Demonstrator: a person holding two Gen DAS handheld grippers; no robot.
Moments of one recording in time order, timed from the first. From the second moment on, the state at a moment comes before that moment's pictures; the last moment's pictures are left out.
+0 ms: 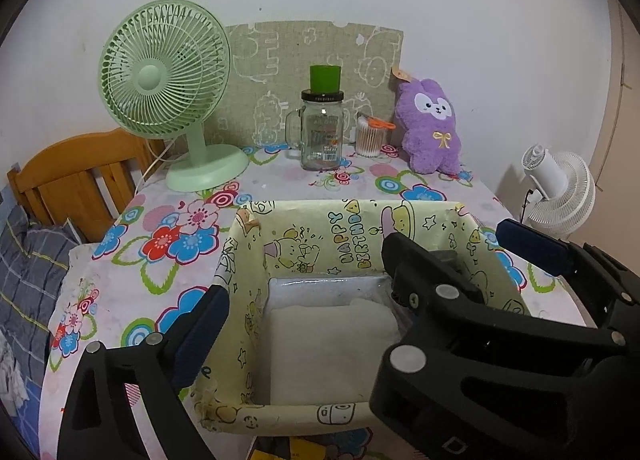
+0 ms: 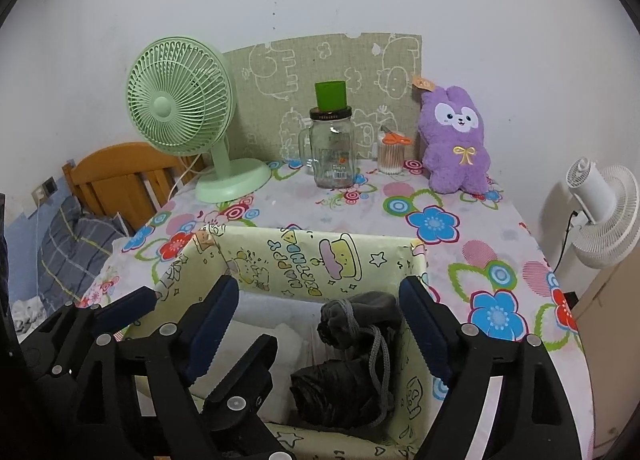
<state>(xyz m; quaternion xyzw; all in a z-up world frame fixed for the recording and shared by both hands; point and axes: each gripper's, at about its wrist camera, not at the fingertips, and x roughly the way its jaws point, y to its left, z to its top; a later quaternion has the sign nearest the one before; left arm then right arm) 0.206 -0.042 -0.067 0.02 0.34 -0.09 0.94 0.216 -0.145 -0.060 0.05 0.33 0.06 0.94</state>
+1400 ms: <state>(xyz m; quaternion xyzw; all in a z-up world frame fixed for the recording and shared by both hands) 0.122 -0.039 -0.027 0.01 0.28 -0.09 0.96 0.118 -0.159 -0.010 0.05 0.26 0.03 0.96</state>
